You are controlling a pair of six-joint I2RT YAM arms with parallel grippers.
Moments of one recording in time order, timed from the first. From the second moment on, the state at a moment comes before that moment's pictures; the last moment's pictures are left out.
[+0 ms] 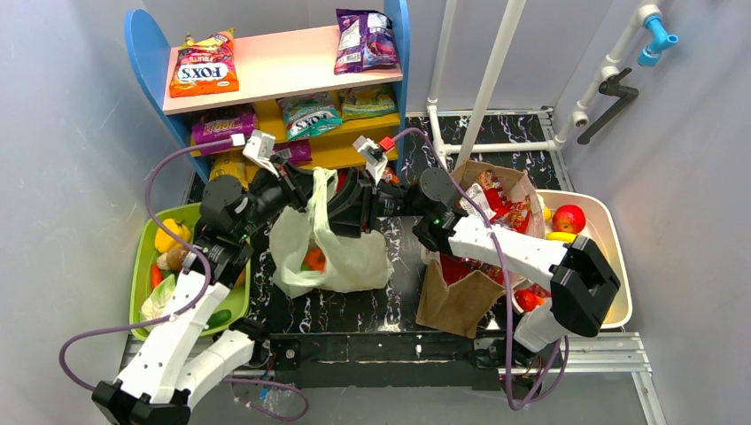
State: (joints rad) left arm -0.40 0.82 0.94 -0.07 0.40 -0.51; right arm 0.96 1.51 1.11 0.83 -0.79 0.82
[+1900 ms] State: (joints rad) left arm -0.39 0.76 0.93 -0.15 0.30 -0.53; right arm 0.99 1.53 1.24 0.47 -0.59 0.63
